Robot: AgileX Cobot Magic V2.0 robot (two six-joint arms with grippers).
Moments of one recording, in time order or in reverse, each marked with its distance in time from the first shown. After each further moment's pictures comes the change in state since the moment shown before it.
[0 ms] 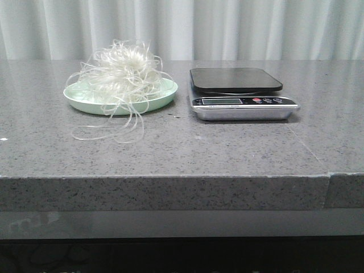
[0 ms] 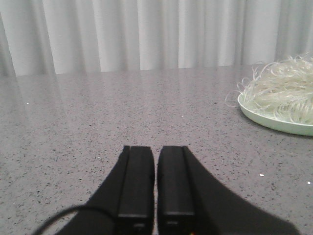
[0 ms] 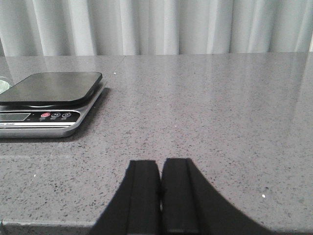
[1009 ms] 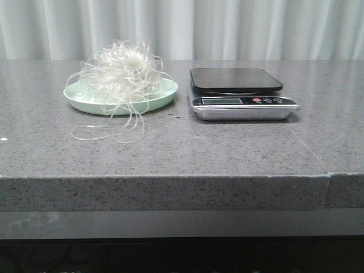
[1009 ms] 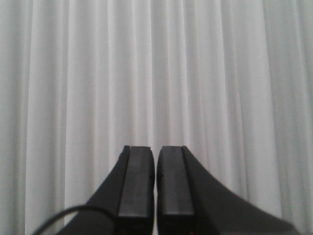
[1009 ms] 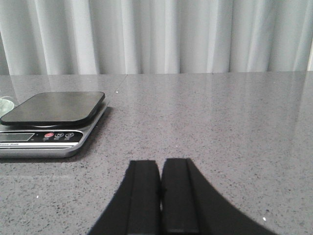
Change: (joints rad) left arm 0.000 0.369 -0.638 -0.006 -0.126 0.000; right arm 0.000 0.000 0.000 0.000 -0.069 0.000
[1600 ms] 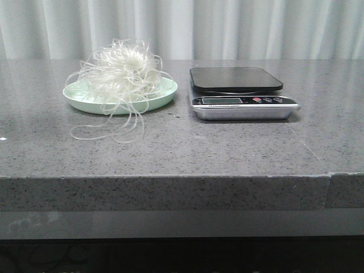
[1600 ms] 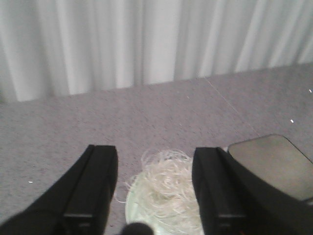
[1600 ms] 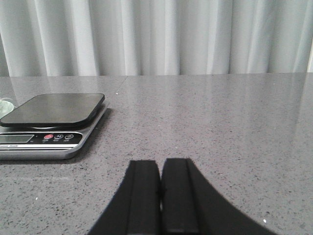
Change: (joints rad) left arm -0.317 0.794 -0.570 -0.104 0.487 0.000; right arm 0.000 0.000 0.000 0.000 -0.005 0.000
